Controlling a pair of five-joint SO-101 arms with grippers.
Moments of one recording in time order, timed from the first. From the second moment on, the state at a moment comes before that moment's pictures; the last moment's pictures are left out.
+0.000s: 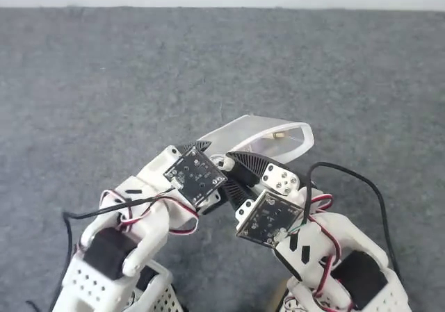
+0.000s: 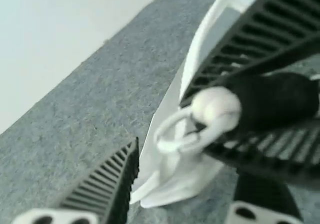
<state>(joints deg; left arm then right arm) 25.1 -76.0 59.0 61.6 -17.5 -43.9 -82.7 52.4 54.3 28.4</state>
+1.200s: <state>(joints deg) 22.9 -76.5 61.1 56.8 -8.1 -36.4 -82.5 57.0 38.2 19.6</state>
